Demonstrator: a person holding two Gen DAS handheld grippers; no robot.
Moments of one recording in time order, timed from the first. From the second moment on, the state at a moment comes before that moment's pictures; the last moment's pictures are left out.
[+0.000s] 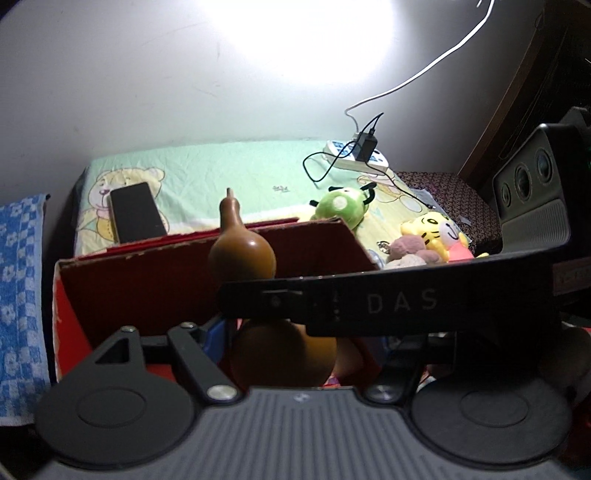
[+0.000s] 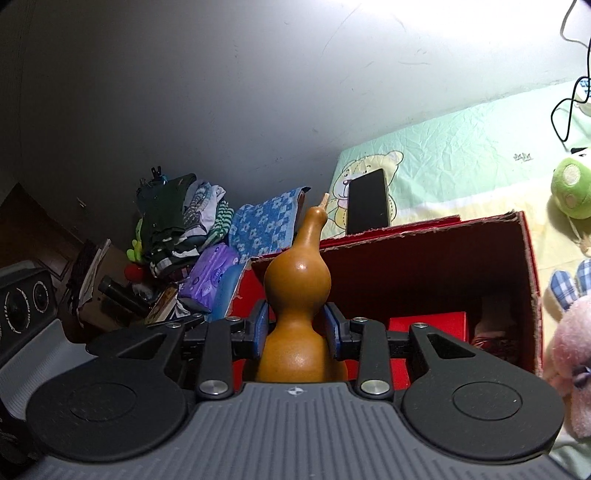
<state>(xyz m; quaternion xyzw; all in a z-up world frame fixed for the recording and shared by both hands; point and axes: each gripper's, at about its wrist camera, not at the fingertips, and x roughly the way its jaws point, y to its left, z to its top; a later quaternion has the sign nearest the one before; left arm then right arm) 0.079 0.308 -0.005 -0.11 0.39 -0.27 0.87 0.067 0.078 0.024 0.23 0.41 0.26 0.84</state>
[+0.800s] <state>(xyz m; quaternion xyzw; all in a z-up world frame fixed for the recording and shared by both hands) 0.112 0.337 -0.095 -0.17 0.55 -0.26 0.78 0.105 0.116 -0.053 0.23 0.57 0.22 0.76</state>
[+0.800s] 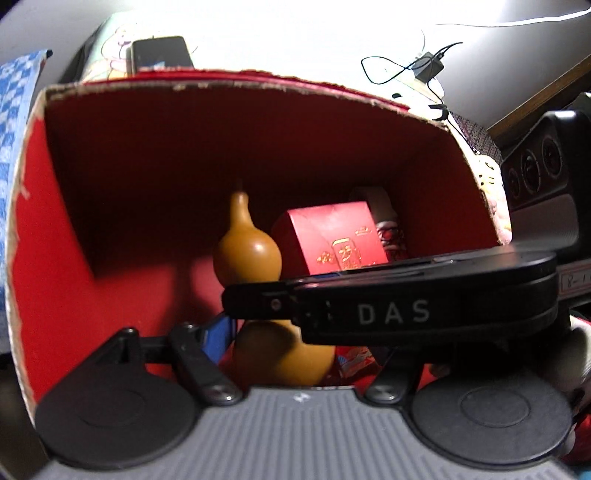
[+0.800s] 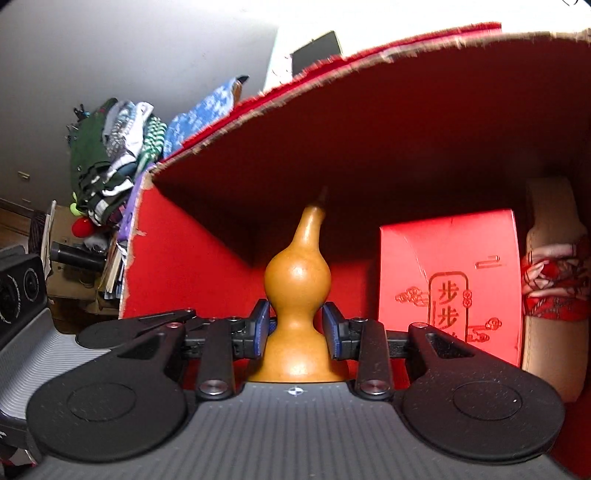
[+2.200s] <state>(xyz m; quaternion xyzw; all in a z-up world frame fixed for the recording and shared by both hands) 0.115 0.331 -0.104 -0.17 0.56 -0.26 0.77 0.106 0.101 -0.066 0.27 0.60 0.16 0.73</state>
